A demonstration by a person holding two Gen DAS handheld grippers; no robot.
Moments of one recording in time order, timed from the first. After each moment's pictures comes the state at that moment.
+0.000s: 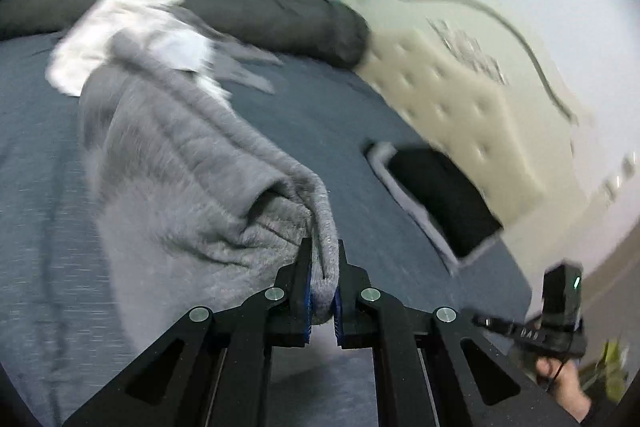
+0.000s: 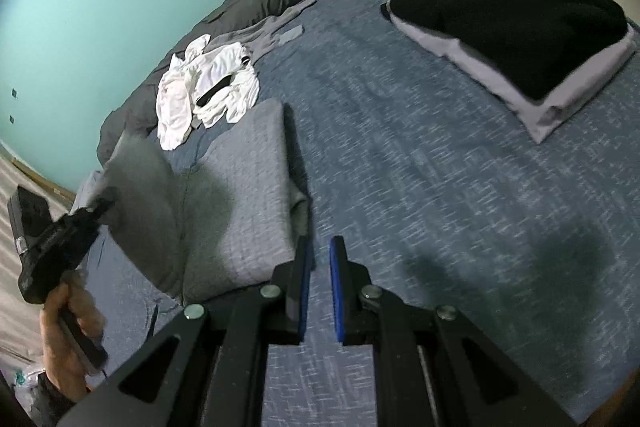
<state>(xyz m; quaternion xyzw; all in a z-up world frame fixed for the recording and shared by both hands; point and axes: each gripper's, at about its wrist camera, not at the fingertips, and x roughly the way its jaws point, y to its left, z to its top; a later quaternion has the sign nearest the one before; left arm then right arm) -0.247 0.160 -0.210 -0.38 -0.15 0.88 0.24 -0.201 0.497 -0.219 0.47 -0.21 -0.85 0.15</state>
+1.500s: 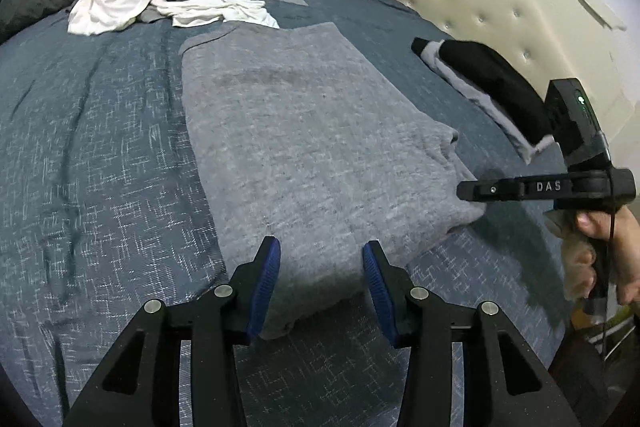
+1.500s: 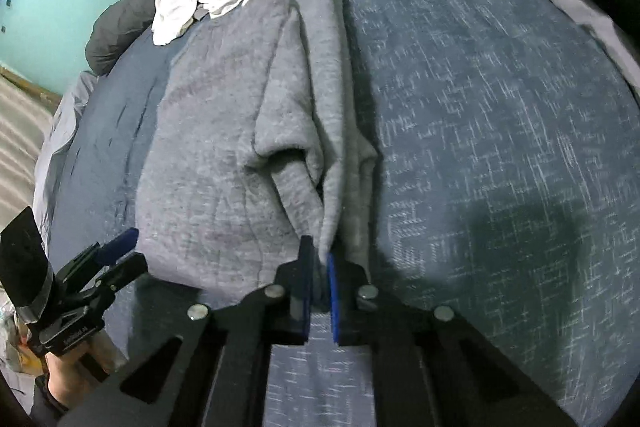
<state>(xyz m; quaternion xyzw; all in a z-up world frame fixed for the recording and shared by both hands) -0.201 0.107 -0.306 -0.45 -0.06 0.87 0.19 -0.272 0.397 -0.292 0.58 -0.10 -0.78 0.21</state>
